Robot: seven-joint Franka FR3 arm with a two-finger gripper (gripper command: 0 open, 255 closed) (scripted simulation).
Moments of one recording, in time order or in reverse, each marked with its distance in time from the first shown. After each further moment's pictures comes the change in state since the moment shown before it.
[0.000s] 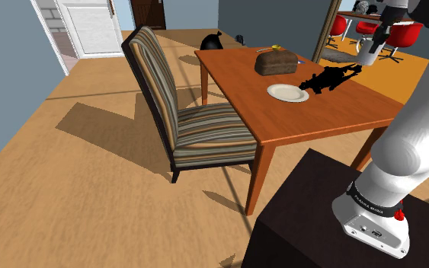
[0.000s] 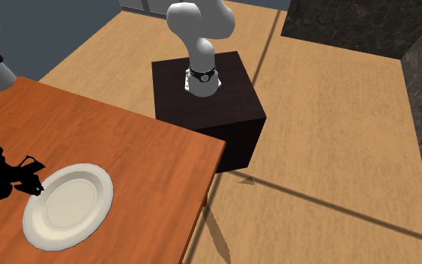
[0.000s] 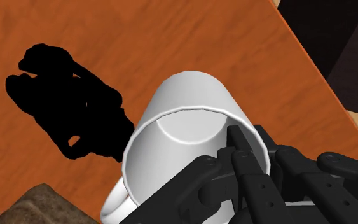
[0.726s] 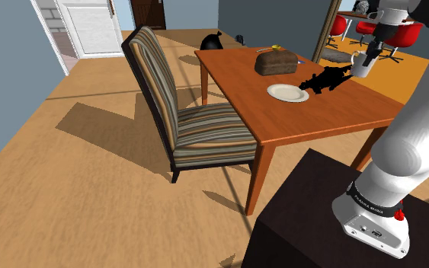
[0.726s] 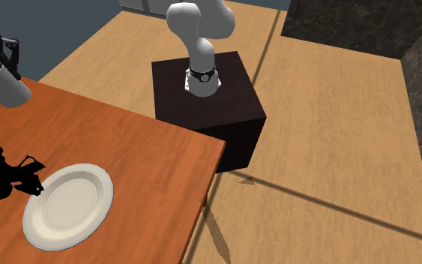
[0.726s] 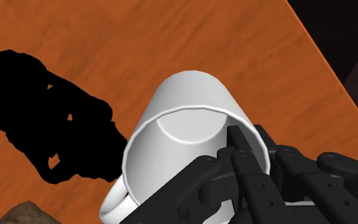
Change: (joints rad) arm 0.011 -0.006 0.004 -0.157 -0.001 0.152 -0.011
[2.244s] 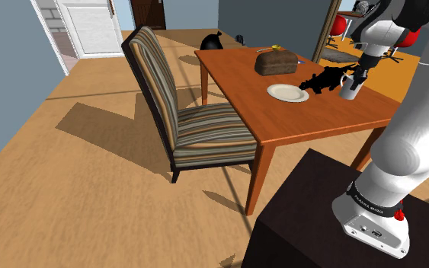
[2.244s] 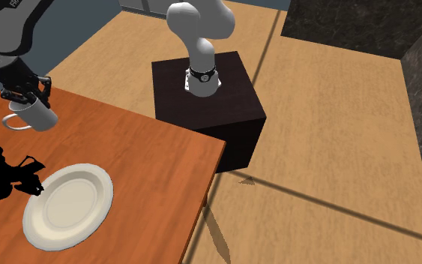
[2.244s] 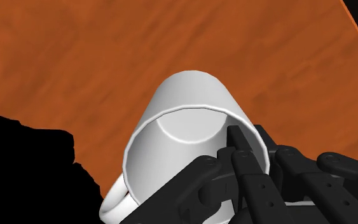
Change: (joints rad) arm -0.019 0.091 0.029 -0.227 0.096 0.281 -0.073
